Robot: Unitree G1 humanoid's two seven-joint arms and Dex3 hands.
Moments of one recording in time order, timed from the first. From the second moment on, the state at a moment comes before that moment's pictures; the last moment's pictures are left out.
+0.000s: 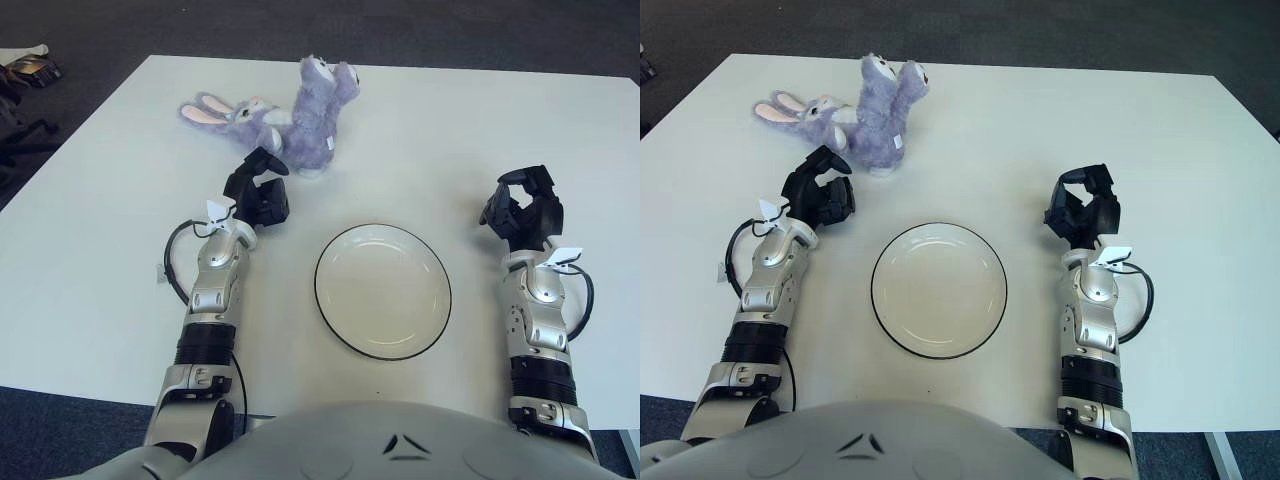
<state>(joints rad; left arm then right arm) -0.18 0.04 0.07 0.15 -0.15 -0.11 -0.13 -0.03 -0.09 -0.23 0.07 0.14 -0.22 -0.09</state>
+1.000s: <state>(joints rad) -0.18 0.04 0.06 0.15 -0.15 -0.11 -0.13 -0.03 -0.09 -0.23 0.06 0.14 -0.22 -0.08</state>
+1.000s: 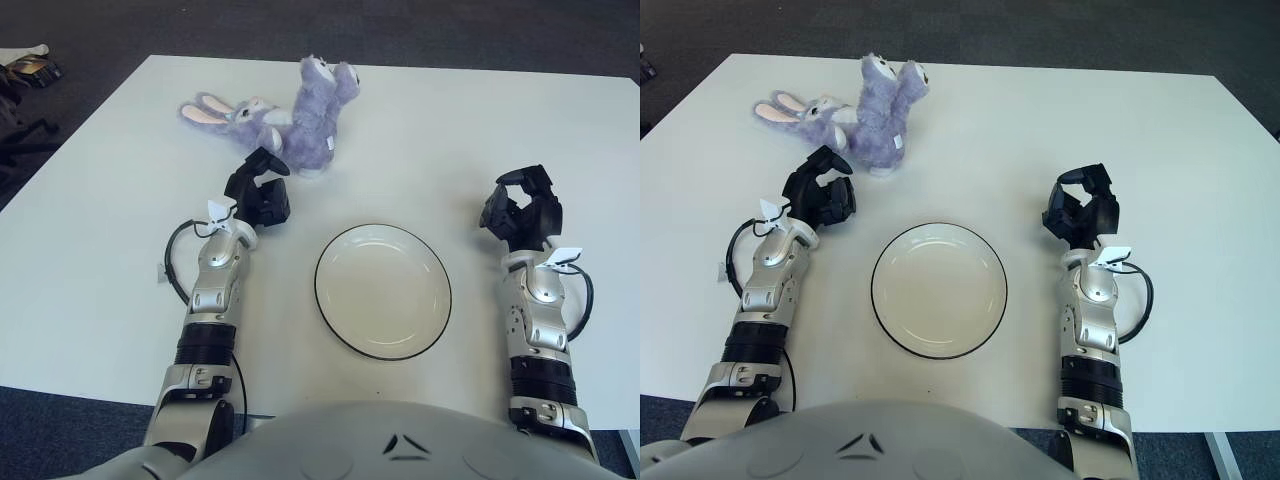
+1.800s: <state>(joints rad) -0.18 0.04 0.06 0.15 -0.15 -0.11 -0.13 -0.02 -0.09 -0.22 0.03 0.13 -0.18 -0.10</state>
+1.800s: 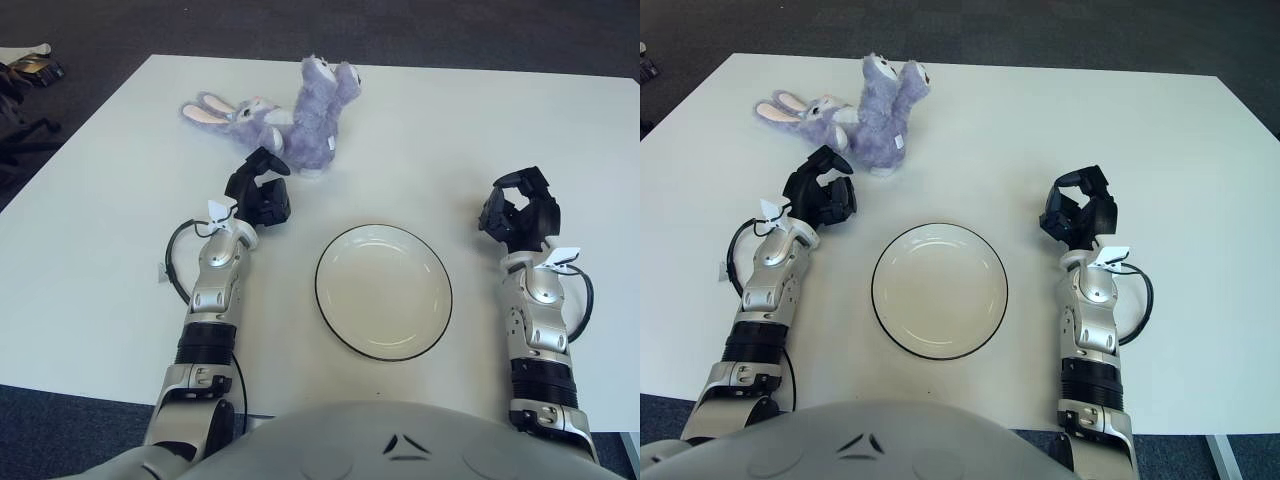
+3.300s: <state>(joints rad) -0.19 0.04 0.06 0.16 -0.15 -0.13 -0.15 -0.01 -0.09 -0.20 0.02 0.13 -0.15 -0.11</state>
